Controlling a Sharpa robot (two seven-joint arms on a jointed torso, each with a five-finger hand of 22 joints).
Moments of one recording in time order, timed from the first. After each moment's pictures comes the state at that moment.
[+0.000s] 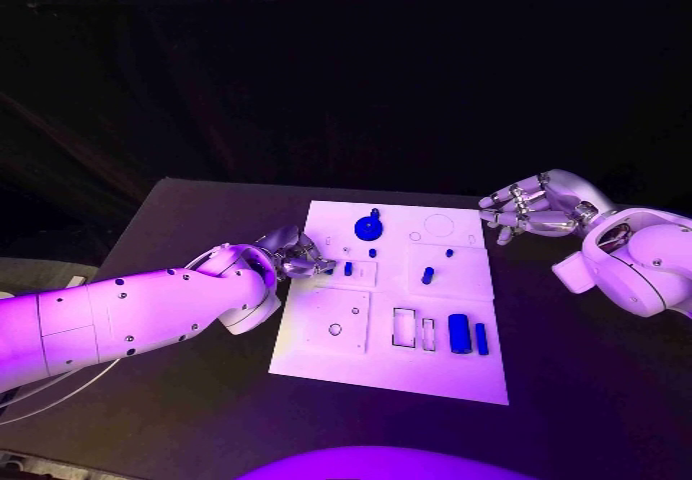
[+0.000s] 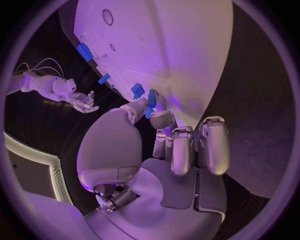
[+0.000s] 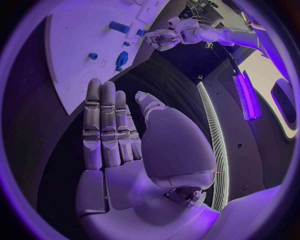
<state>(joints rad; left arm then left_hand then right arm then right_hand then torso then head) 1.06 -0.90 -0.03 1.59 -1.15 -0.50 -0.40 1.12 -0.23 0.56 0.20 0.05 1.10 0.00 0.43 0.60 1.42 -0.06 0.97 0.89 1.47 -0.11 1.56 1.31 0.05 1.47 -0.01 1.44 1.31 1.33 -0.94 -0.13 1.51 -0.72 -0.33 0.11 1.33 -0.12 0.20 0.17 0.37 1.03 0.15 0.10 0.16 1.29 0.07 0.13 0.35 1.41 0.01 0.15 0.57 0.19 1.34 0.11 0.18 0.22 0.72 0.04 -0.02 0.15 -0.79</state>
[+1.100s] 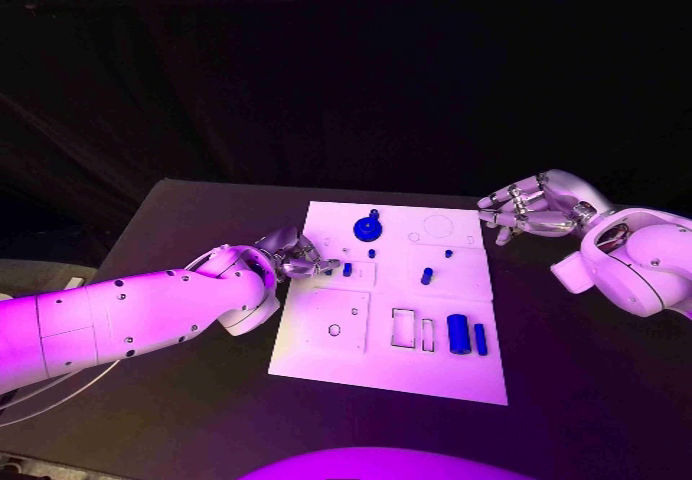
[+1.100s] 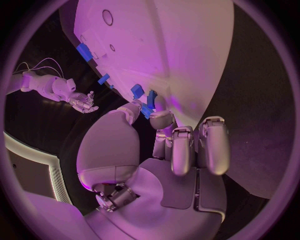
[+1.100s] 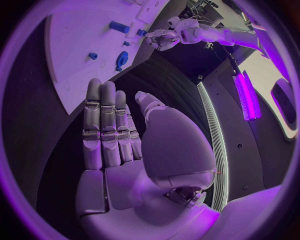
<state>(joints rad) 1.06 -0.90 -0.03 1.58 -1.14 -0.50 -0.40 1.02 -0.22 0.38 0.29 0.05 1.11 0.00 0.44 0.60 1.42 -0.06 0.97 0.89 1.47 -0.11 1.56 1.31 0.05 1.47 -0.01 1.44 1.31 1.33 -0.94 -0.13 1.51 -0.72 -0.33 0.11 1.33 -0.12 0.20 0.17 0.37 1.03 0.15 0.10 0.16 1.29 0.07 0.13 0.35 1.41 0.01 0.15 0.57 0.19 1.34 0.11 0.18 0.22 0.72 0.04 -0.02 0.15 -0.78</state>
